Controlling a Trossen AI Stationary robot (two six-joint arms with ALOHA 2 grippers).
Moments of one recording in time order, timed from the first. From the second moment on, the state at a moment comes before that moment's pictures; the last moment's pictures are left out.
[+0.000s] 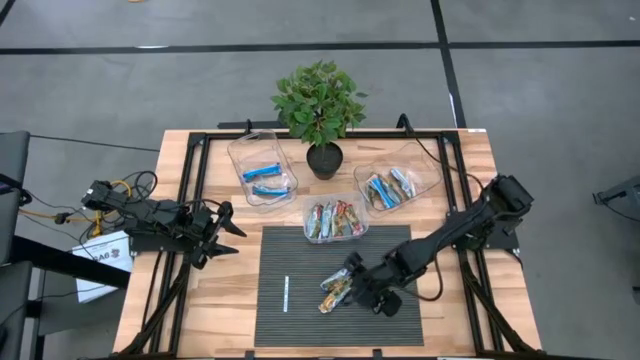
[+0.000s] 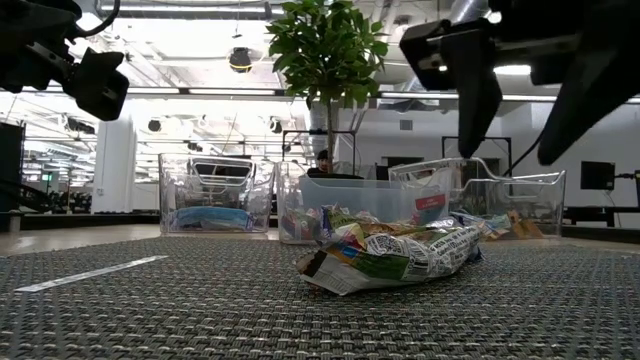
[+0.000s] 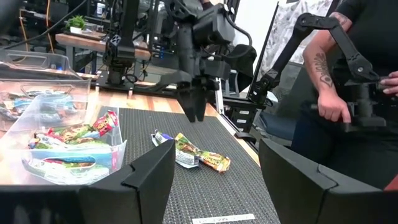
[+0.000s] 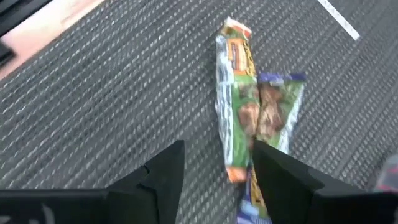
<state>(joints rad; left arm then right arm) -0.34 0.01 0.01 0.03 -0.01 -0.23 0.52 1.74 1.11 -0.42 0.03 -0.35</state>
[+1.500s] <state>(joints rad) -0.34 0.03 0.01 0.03 -0.01 -0.22 0.52 1.98 1.26 -0.25 0.08 -0.48</state>
